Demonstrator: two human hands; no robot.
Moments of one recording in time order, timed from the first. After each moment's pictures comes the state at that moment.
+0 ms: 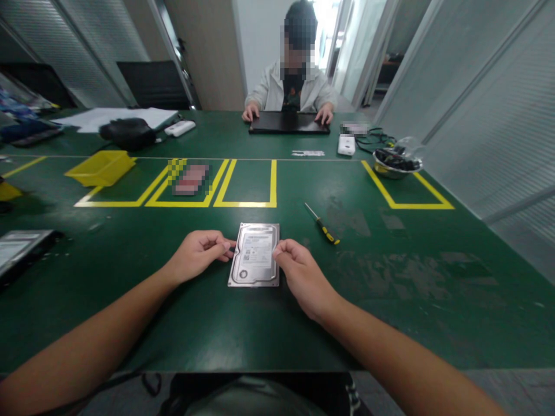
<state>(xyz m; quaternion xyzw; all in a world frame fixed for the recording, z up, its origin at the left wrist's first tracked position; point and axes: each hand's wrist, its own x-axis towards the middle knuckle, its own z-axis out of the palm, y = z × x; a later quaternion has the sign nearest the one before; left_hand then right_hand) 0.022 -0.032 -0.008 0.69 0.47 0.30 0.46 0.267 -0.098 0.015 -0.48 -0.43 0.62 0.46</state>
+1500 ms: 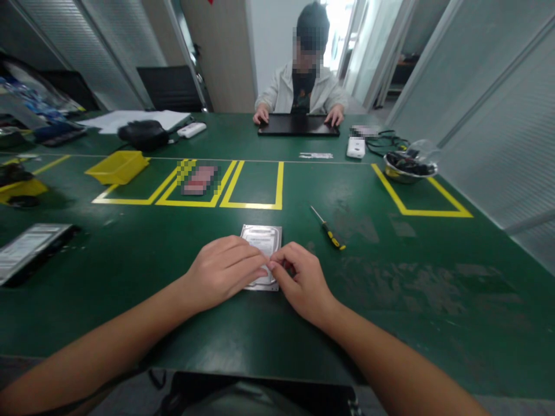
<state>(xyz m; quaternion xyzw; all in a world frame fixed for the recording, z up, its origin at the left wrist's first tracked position) 0.075 -0.068 0.037 0.93 0.21 0.30 -0.08 0.284 -0.094 0.012 -0.44 -0.74 0.30 0.42</state>
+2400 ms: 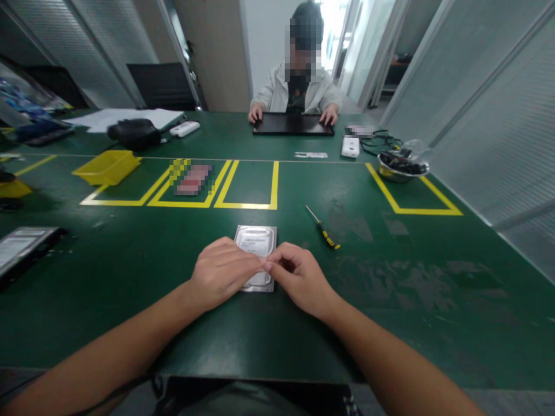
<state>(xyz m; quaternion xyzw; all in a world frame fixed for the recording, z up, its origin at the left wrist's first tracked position) 0.084 -0.065 0.016 0.89 0.21 0.41 0.00 0.291 -0.086 0.019 -0.42 -0.68 0.44 0.40</state>
